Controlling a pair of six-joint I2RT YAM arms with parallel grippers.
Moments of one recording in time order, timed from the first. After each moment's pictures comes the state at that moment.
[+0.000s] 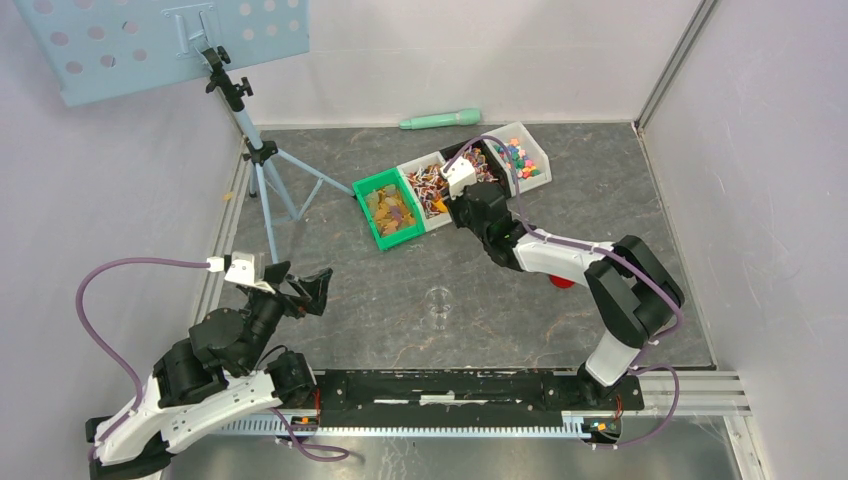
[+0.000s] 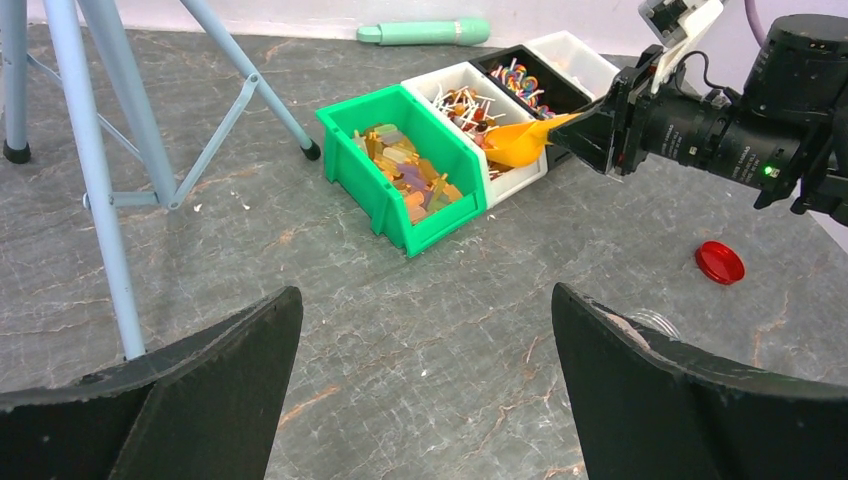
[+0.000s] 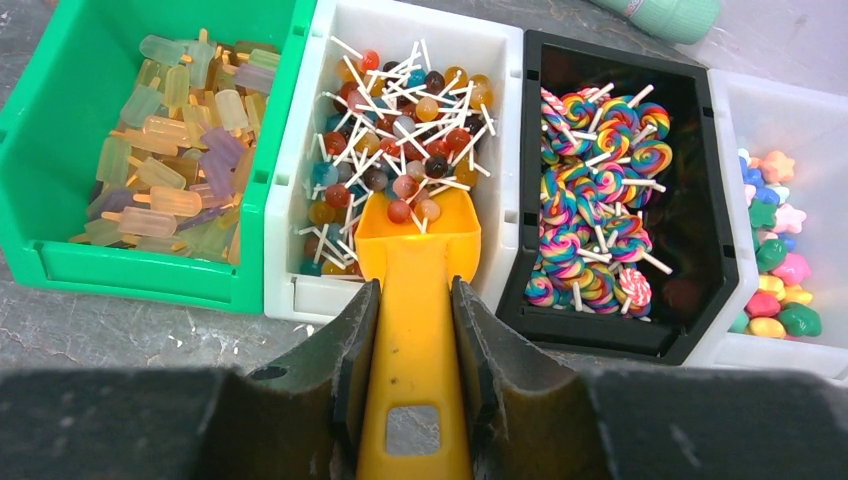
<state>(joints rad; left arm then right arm) -1.08 0.13 0.71 -0.68 -0.79 -0.31 0.68 1.70 0.96 0.41 0.21 -0.12</state>
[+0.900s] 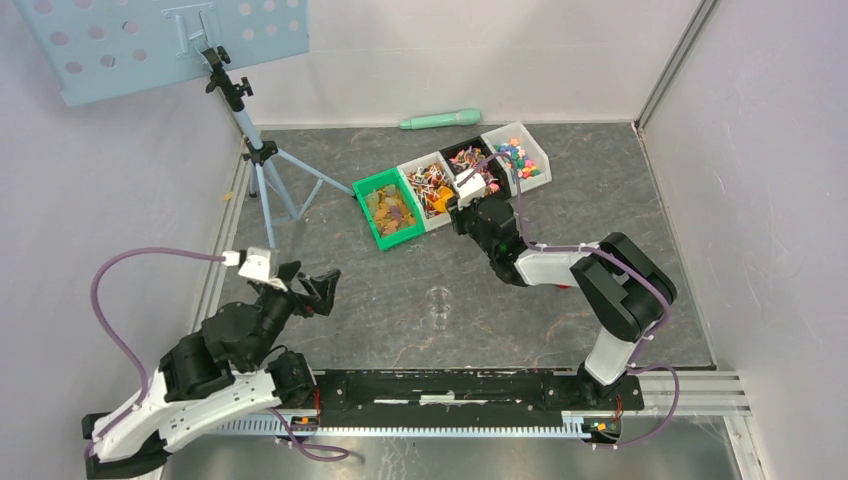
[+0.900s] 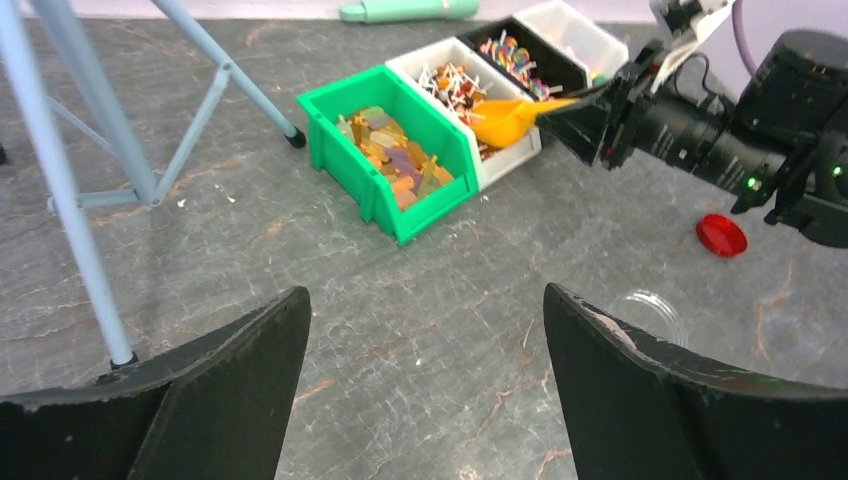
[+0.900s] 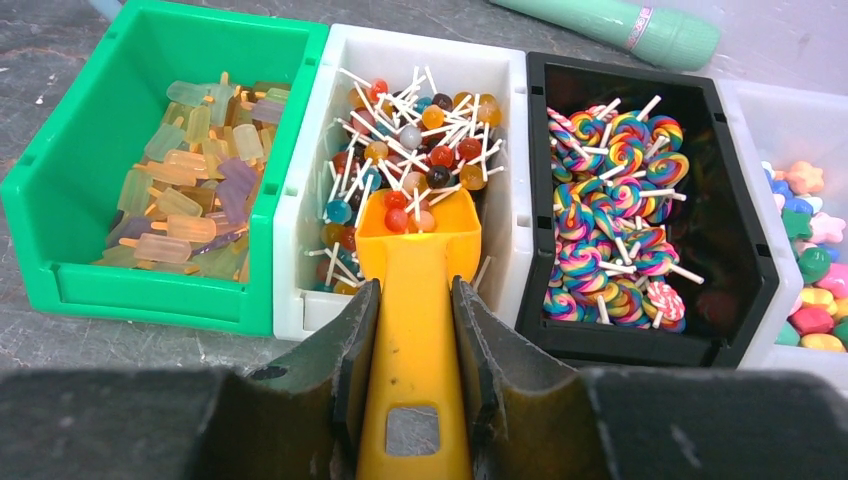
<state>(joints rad) -1.08 0.16 0.71 -0.67 -0.77 -0.31 0.68 1.74 0.81 0.76 0.17 -0.08</state>
